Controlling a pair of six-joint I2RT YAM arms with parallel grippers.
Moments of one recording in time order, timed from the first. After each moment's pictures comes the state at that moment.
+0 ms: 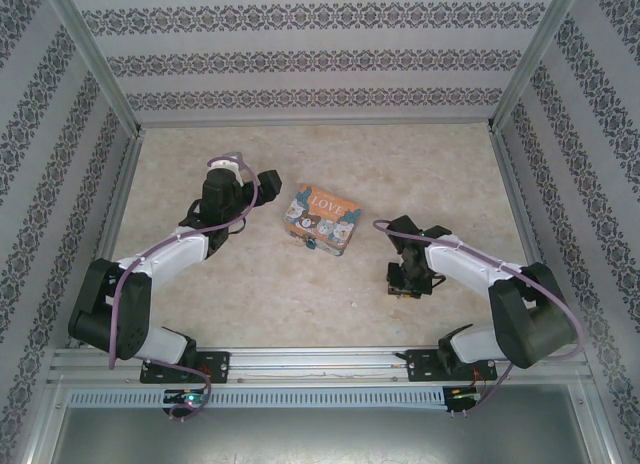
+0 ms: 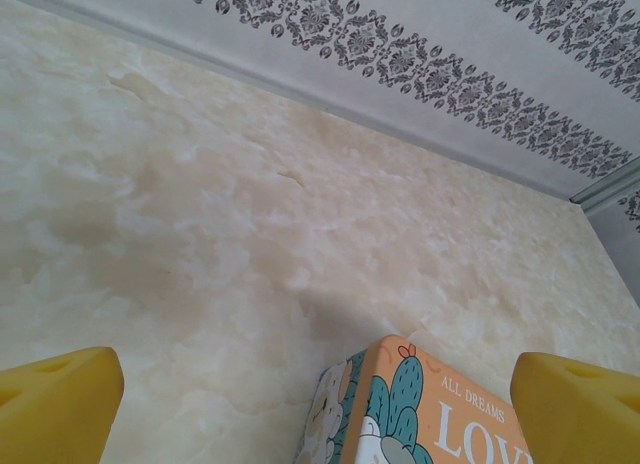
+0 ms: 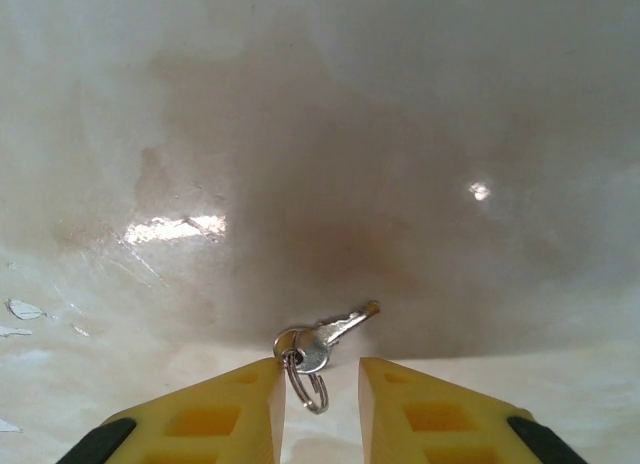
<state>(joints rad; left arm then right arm) -0.30 1.44 0.79 0.27 0.02 -0.56 0.44 1.39 0.70 -0.87 -0.12 0.61</state>
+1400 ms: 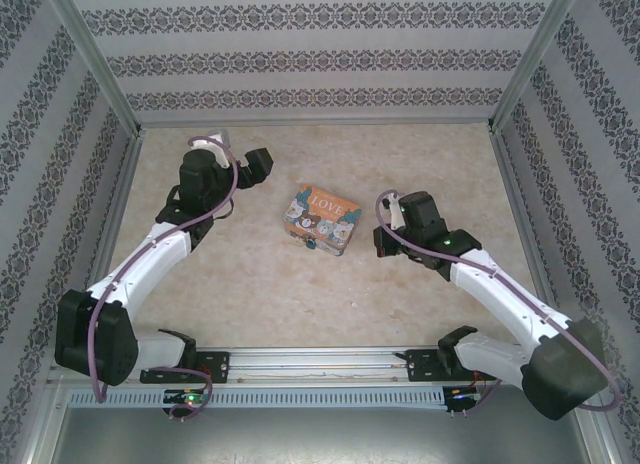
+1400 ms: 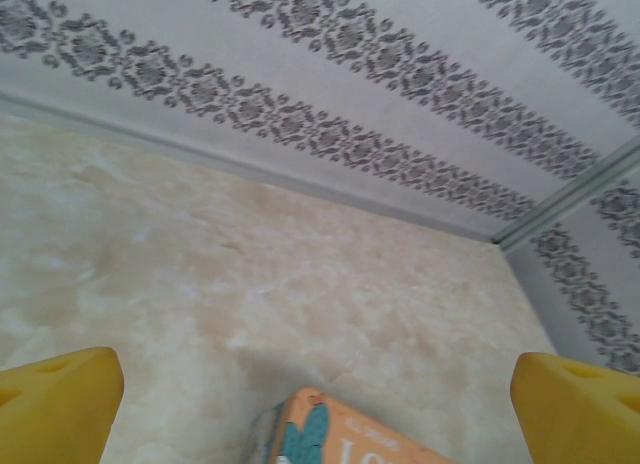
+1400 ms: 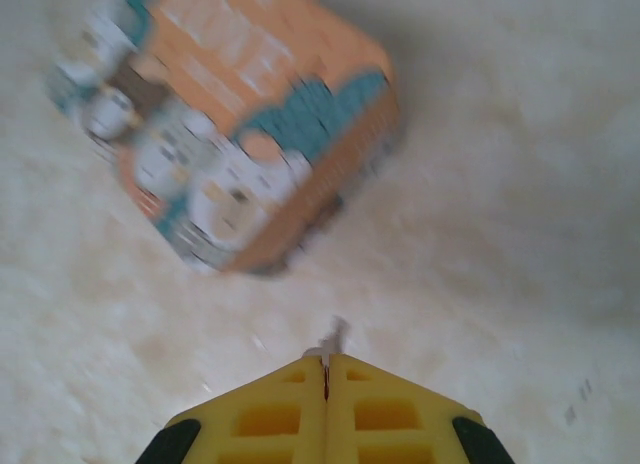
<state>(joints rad) -0.25 1.29 0.95 0.07 0.13 -0.57 0.45 1.09 0.76 -0.47 -0.17 0.32</state>
